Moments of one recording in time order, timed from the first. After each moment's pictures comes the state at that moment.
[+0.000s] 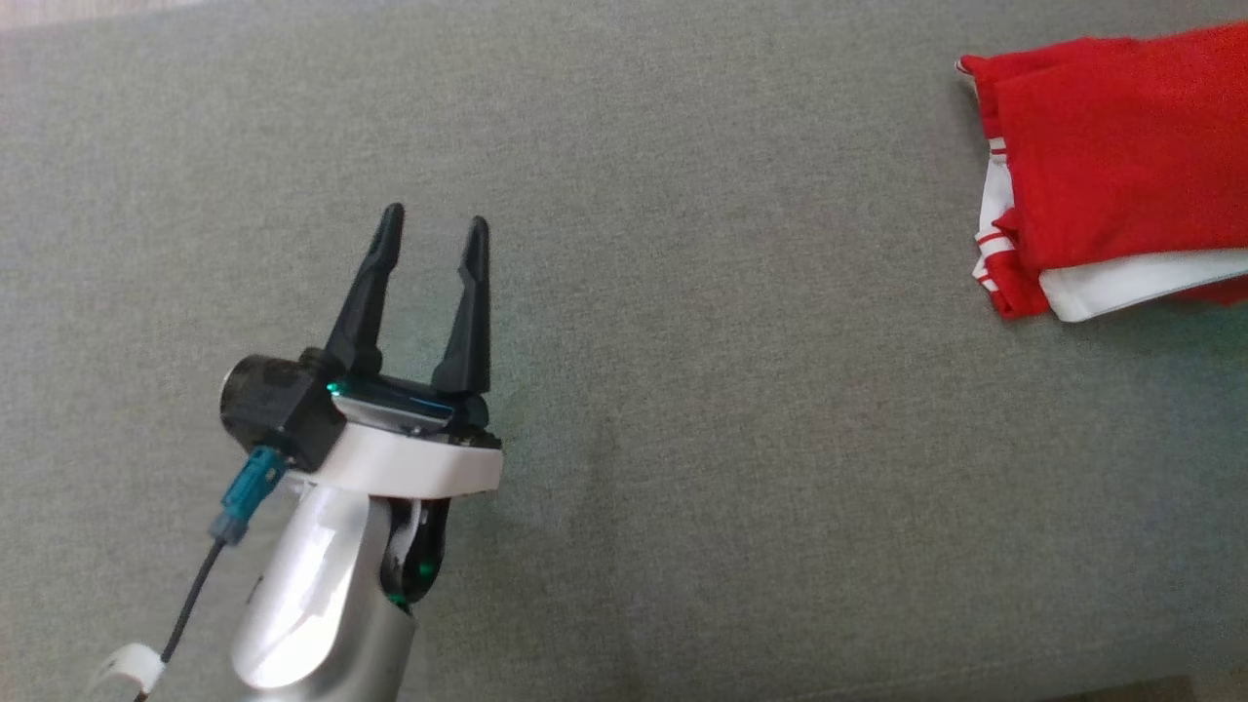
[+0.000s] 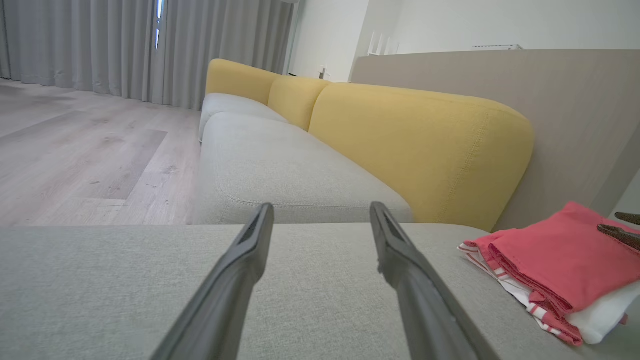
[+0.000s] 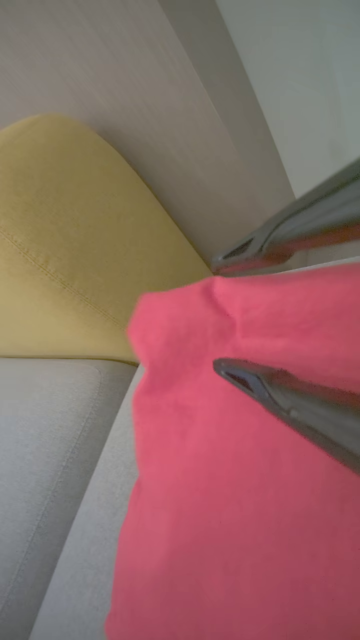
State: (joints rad) left arm -0.35 0.04 -0.27 0.21 -0.30 -0.12 -0.26; right arm -0.71 -0.49 -0.08 0.76 -0.24 0.12 -0.04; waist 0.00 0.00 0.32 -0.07
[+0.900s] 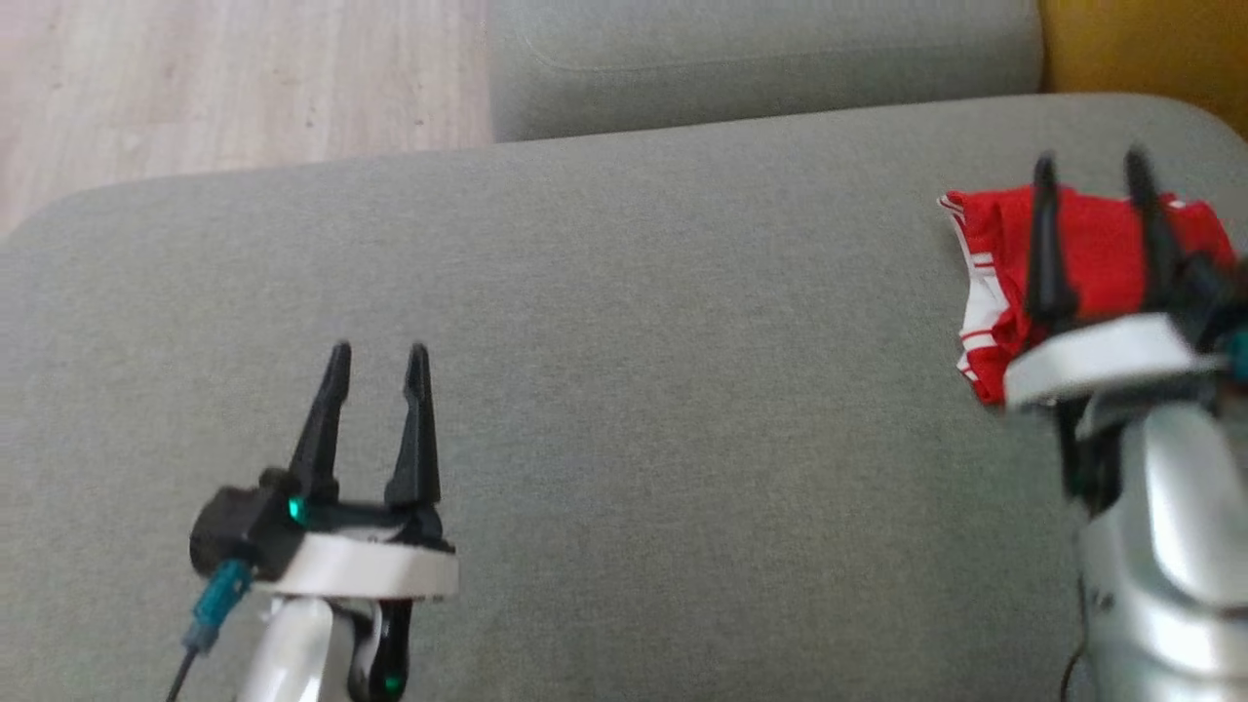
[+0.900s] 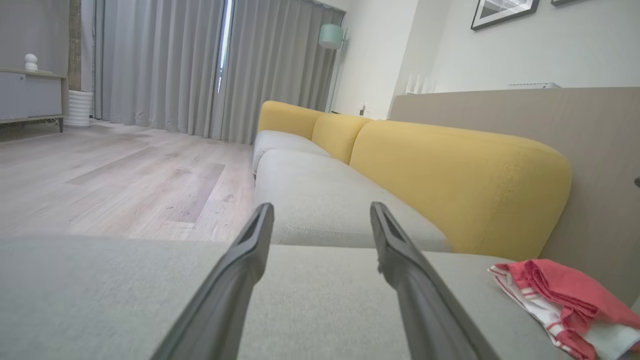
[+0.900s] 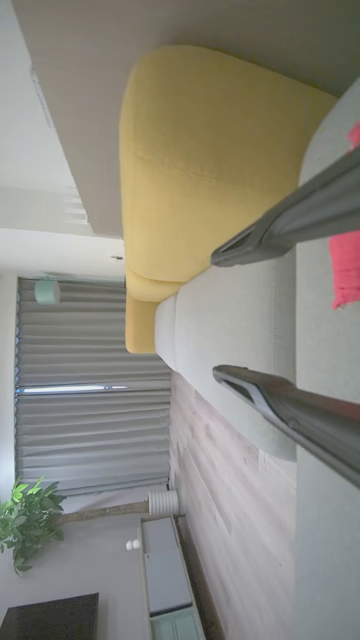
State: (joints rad) left arm -0.16 0.04 -0.16 0.22 -0.30 -0.13 -0.26; right arm -0.43 -0.08 -0.09 0.37 0.01 0.12 -0.19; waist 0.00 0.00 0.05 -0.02
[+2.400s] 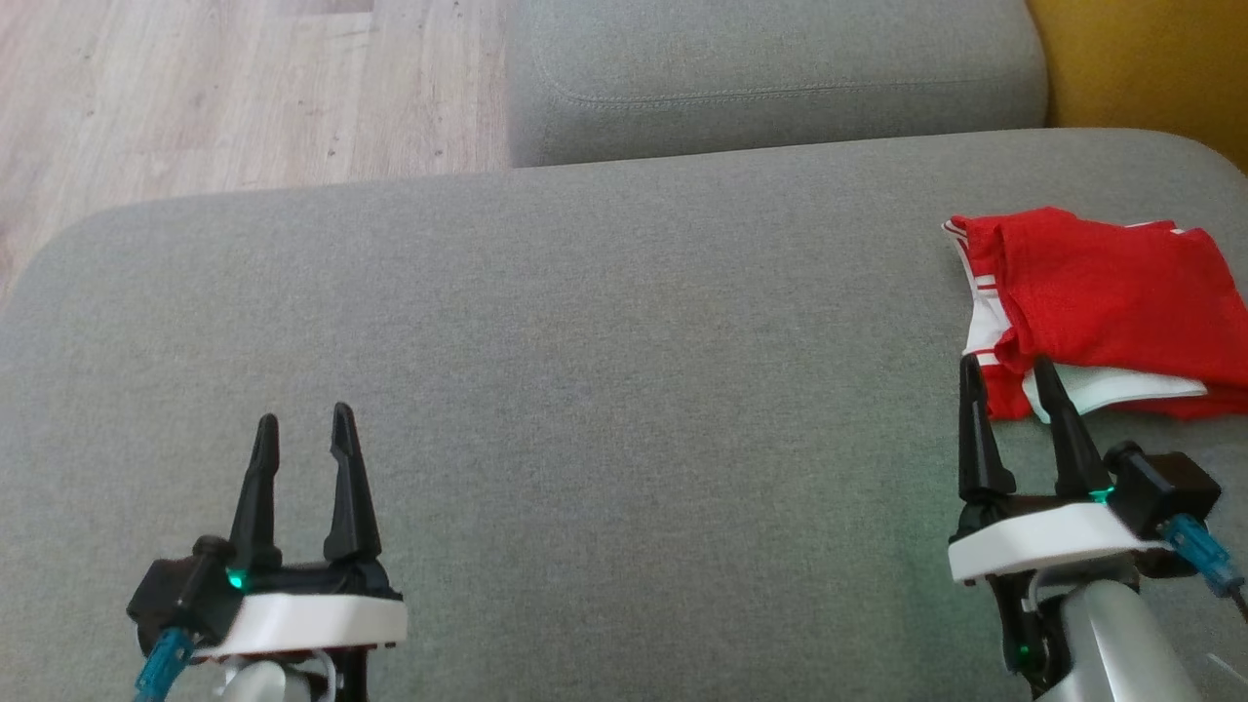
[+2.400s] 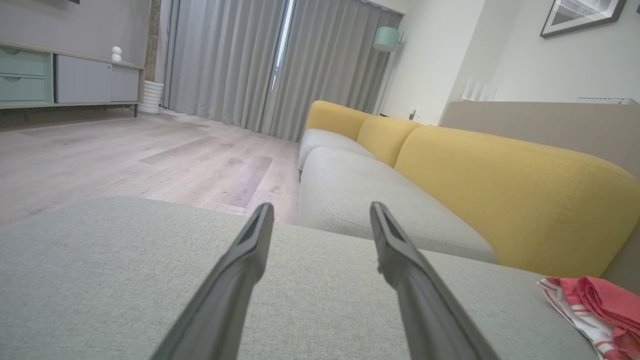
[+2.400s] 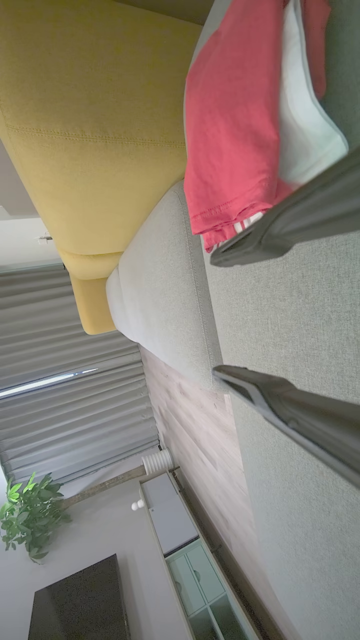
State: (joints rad) left arm -0.03 0.05 -0.06 0.18 -0.35 -0.10 -0.26; right arm -0.11 -0.05 0.02 0.32 0.24 0.12 -0.25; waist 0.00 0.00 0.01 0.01
